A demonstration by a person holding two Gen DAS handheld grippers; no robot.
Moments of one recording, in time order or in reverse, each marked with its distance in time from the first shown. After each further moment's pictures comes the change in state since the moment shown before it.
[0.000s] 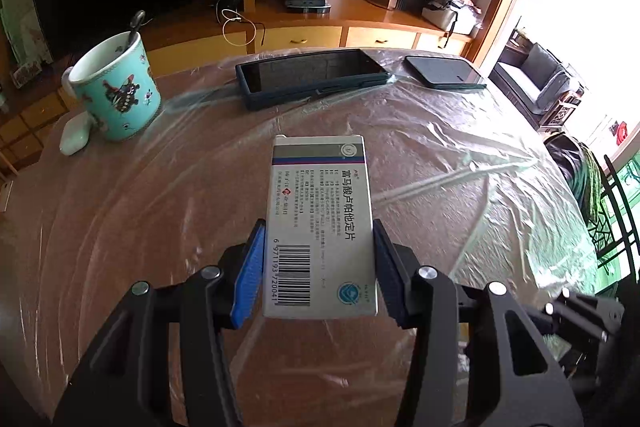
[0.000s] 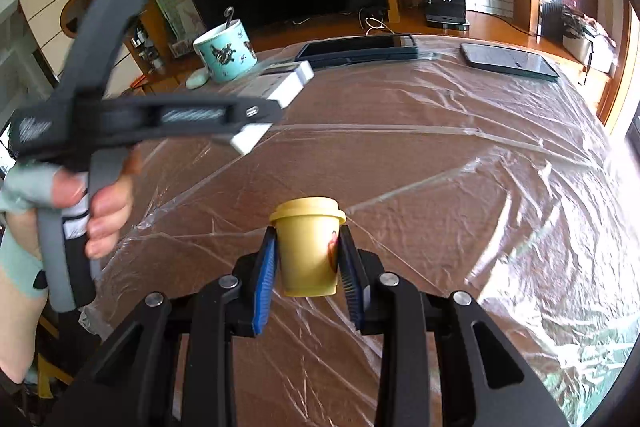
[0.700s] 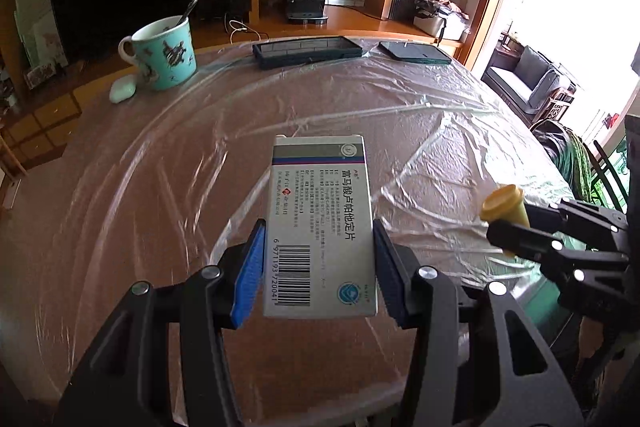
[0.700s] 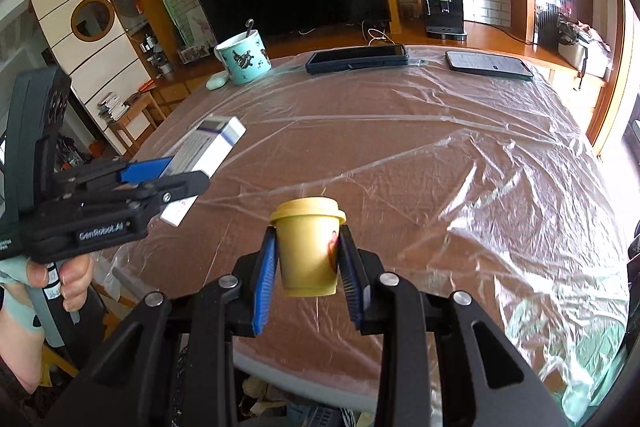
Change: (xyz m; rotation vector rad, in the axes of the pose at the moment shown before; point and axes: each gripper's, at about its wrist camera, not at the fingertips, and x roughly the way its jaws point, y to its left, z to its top) left arm -0.071 -0.015 -0.096 0.002 -0.062 0.015; right arm -0.048 0.007 -0.030 -0.025 -0.027 0.009
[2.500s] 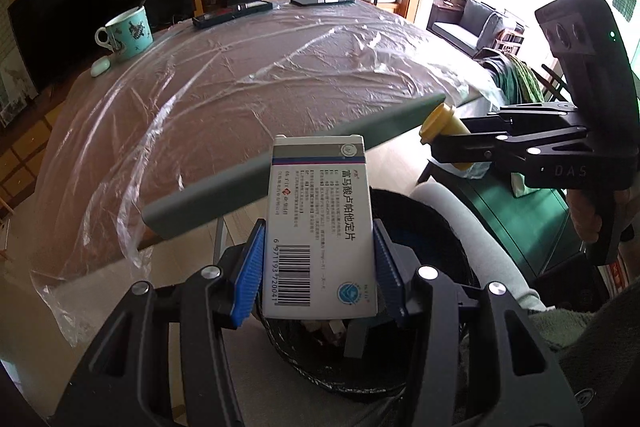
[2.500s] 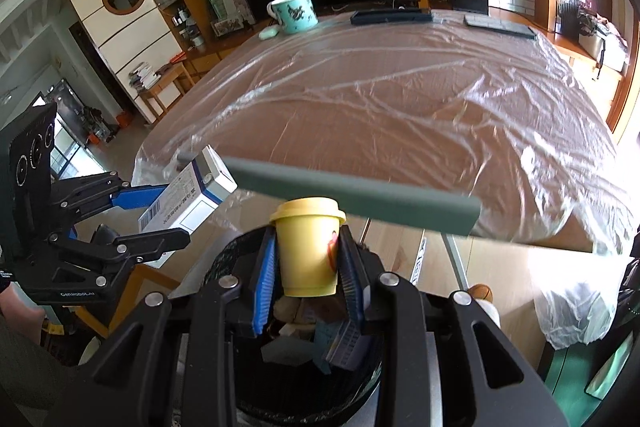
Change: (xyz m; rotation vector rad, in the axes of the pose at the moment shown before) left arm -0.076 -0.053 -0.135 0.200 0.043 -0.103; right arm -0.061 0.030 -0.106 -0.052 0.087 0.098
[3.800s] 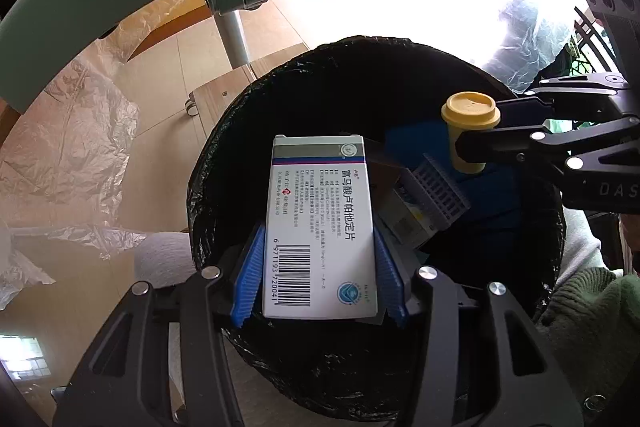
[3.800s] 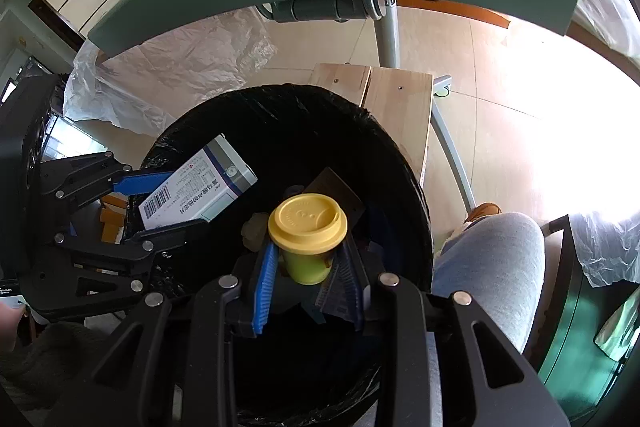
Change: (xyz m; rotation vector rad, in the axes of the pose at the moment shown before) left arm 0.118 0.000 -0.070 -0.007 0.294 0.031; right arm 0.102 -0.019 -0.067 0.086 0.275 -0.062
